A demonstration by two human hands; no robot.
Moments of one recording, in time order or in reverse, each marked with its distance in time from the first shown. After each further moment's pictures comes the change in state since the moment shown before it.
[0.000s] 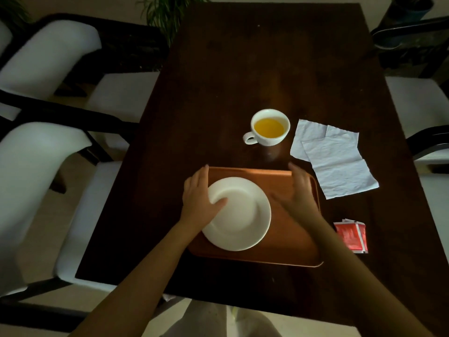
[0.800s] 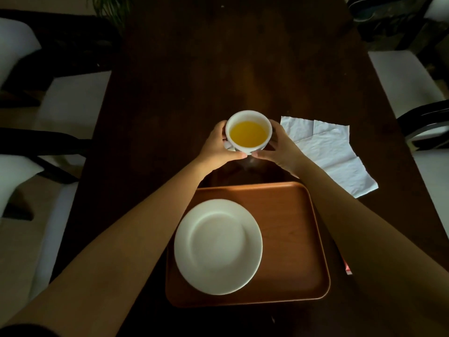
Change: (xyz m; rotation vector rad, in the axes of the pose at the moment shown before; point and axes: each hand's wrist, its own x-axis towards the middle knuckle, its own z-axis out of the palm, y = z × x) left_hand 0.182 0.077 0.045 -0.489 -0.329 0.089; right_hand 0.155 0.021 -0.017 0.425 -0.211 -0.028
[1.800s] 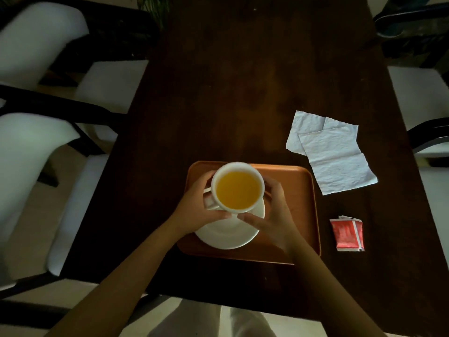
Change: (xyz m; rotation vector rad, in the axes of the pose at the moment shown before) left_hand -0.213 -0.029 -0.012 -0.024 0.014 0.108; right_hand -0.175 0.004 0.091 -0.008 0.019 -0.140
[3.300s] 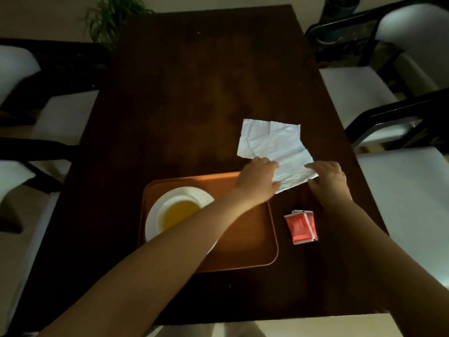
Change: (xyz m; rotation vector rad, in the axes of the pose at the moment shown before) left_hand 0.114 0.104 0.165 0.678 -0.182 0.323; right_hand 0.005 0.036 -0.208 -0.919 0.308 0.256
